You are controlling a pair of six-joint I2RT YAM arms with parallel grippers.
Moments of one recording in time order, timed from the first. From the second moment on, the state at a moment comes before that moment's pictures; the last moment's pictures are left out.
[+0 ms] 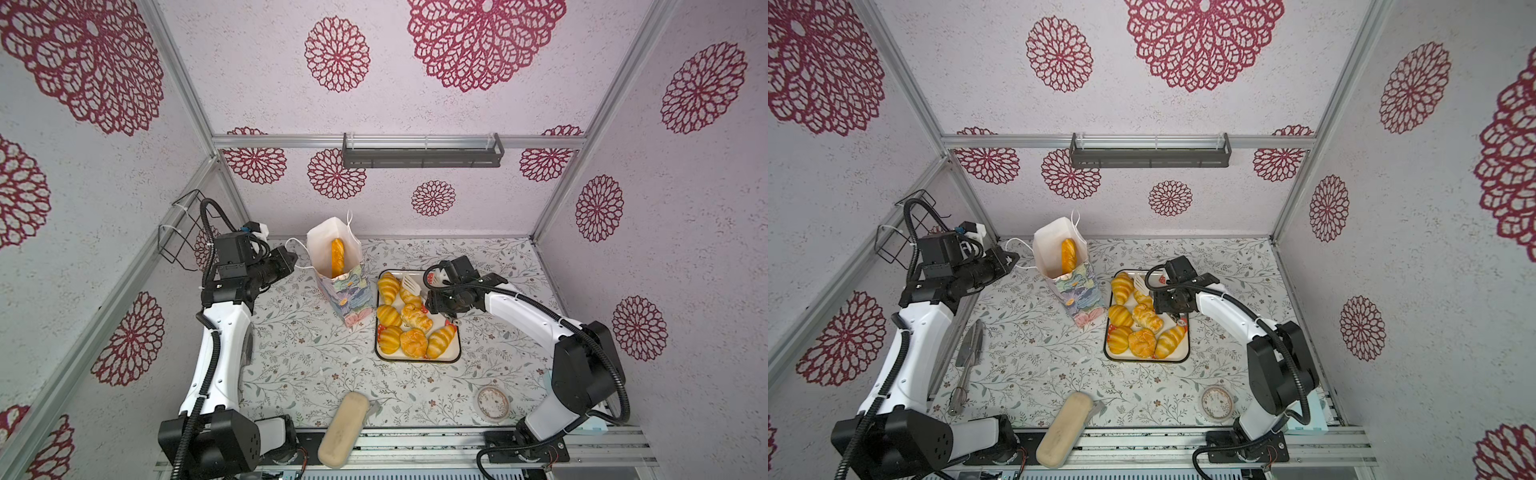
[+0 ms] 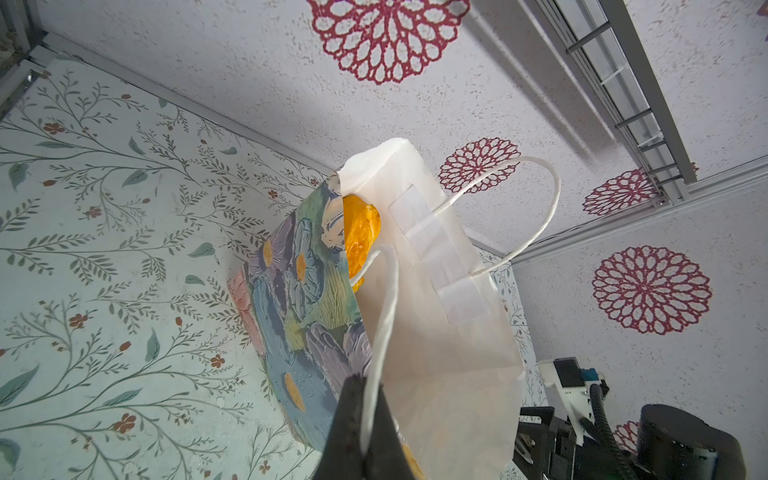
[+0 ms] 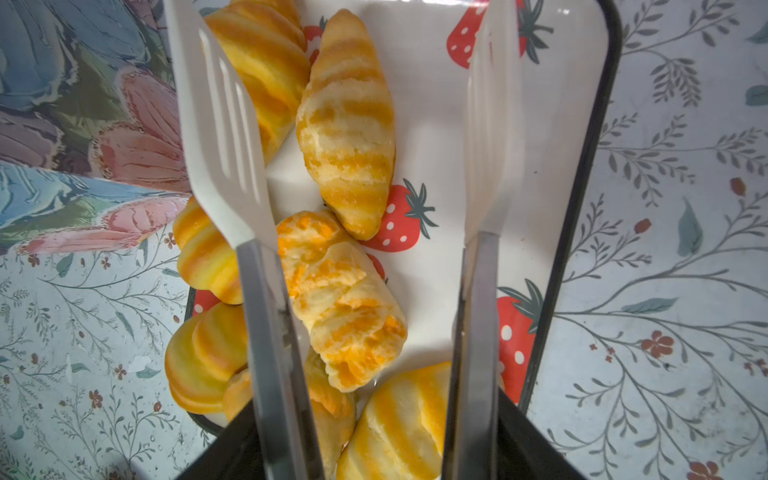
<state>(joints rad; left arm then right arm) 0.17 1.29 1.29 -0.57 0.48 -0.44 0.51 1.64 1.25 -0.65 -0.10 0.37</state>
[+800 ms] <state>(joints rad) 0.17 1.29 1.29 -0.57 0.48 -0.44 0.51 1.73 1.24 -0.58 -0.15 0.39</state>
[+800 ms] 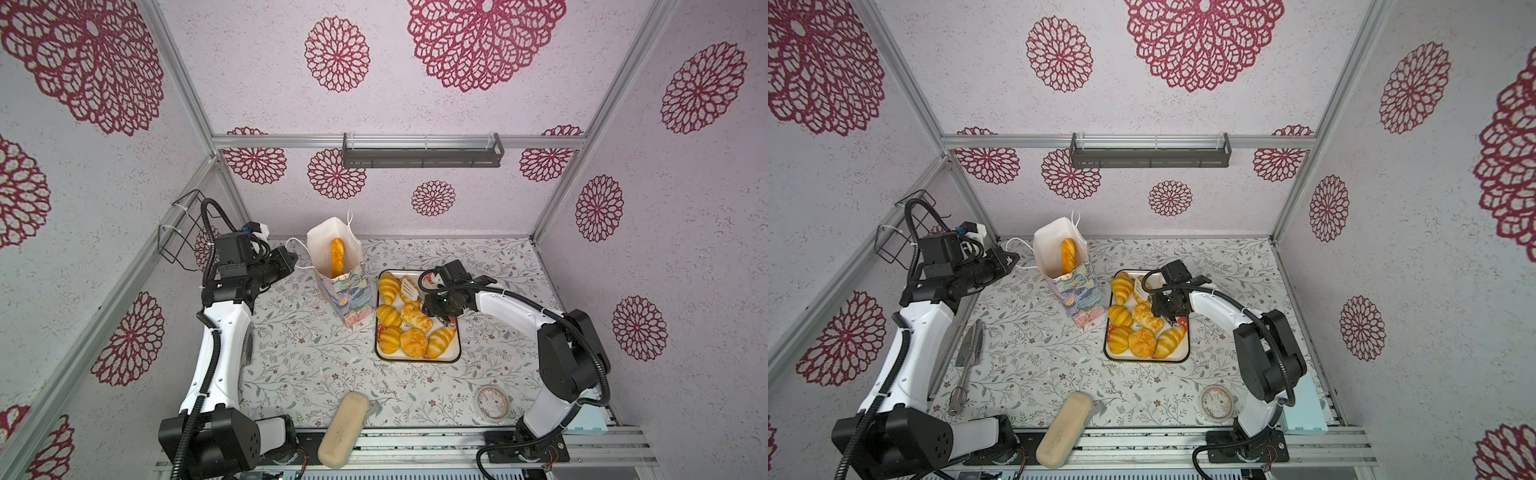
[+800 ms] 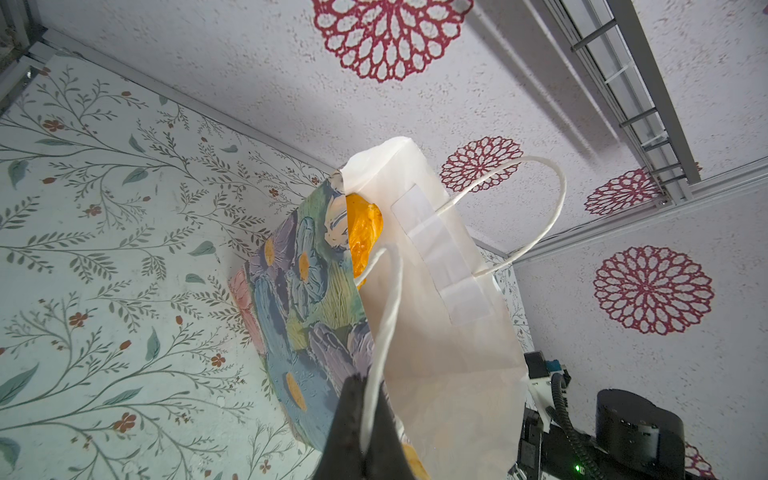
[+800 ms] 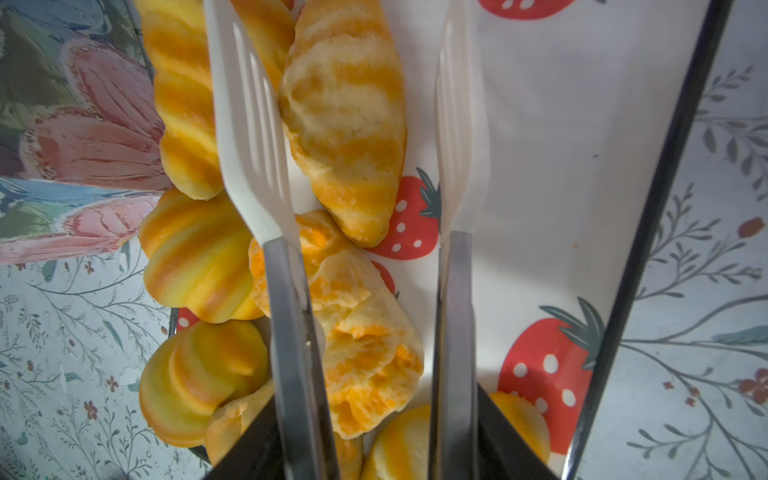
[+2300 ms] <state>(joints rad) 0.17 1.30 1.29 -0.57 0.48 -0.44 0.49 1.68 1.24 -0.63 -0.10 0.39</state>
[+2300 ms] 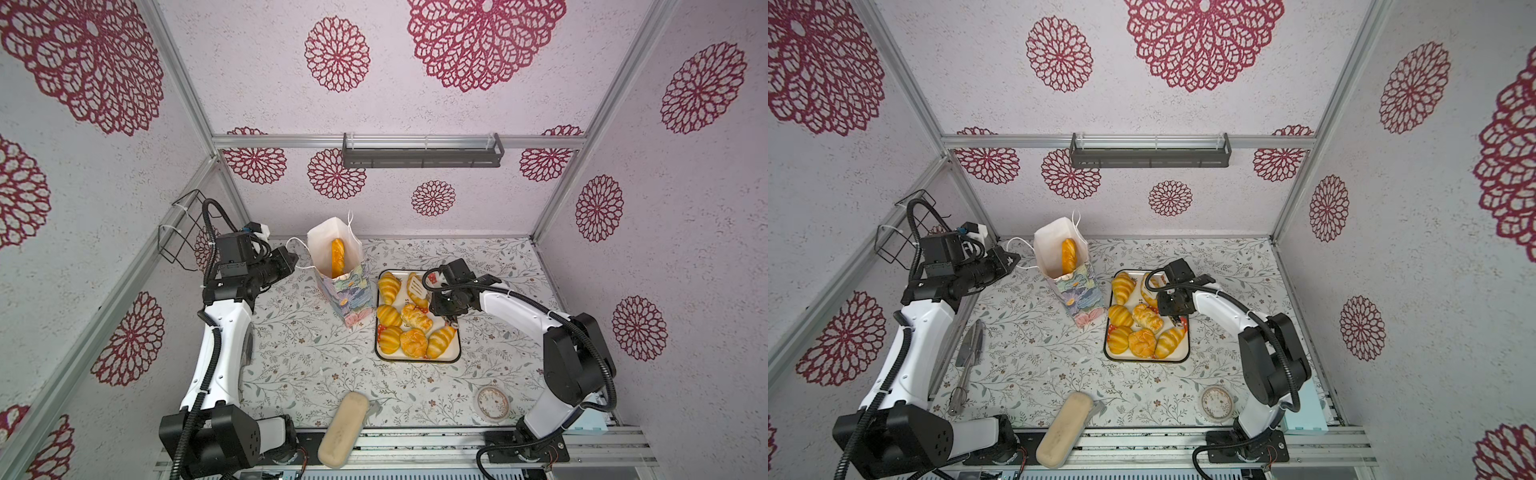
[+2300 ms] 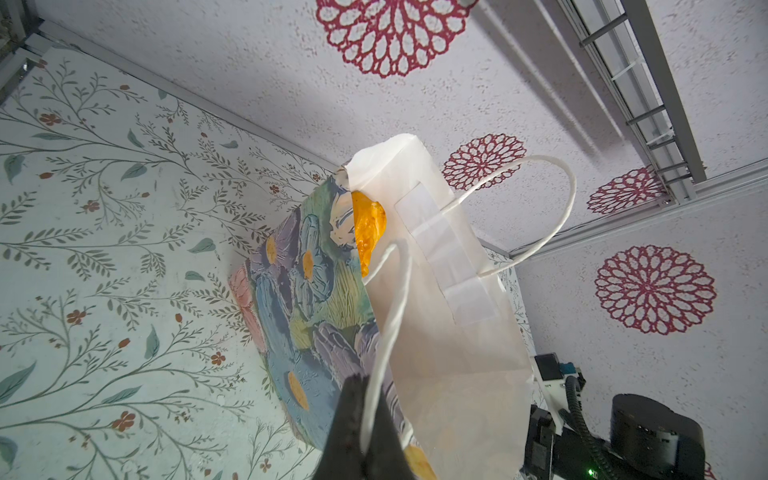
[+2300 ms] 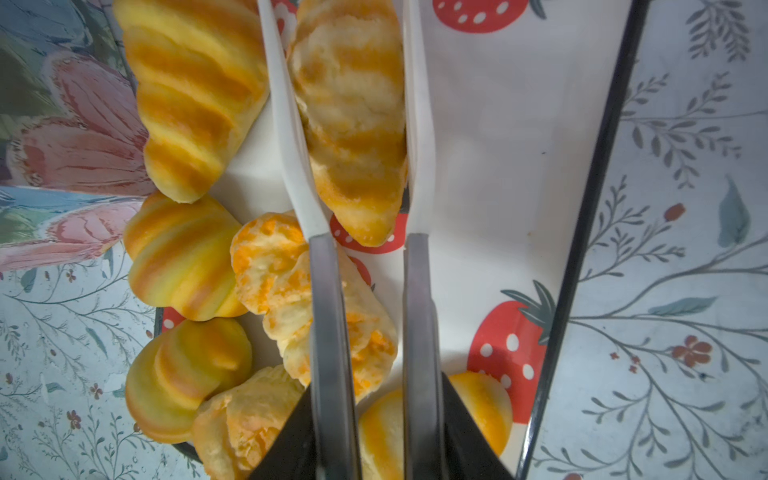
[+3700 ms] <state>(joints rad) 0.17 1.30 1.29 -0.57 0.48 -0.44 0.60 1.47 1.46 -0.72 -0.10 0.39</state>
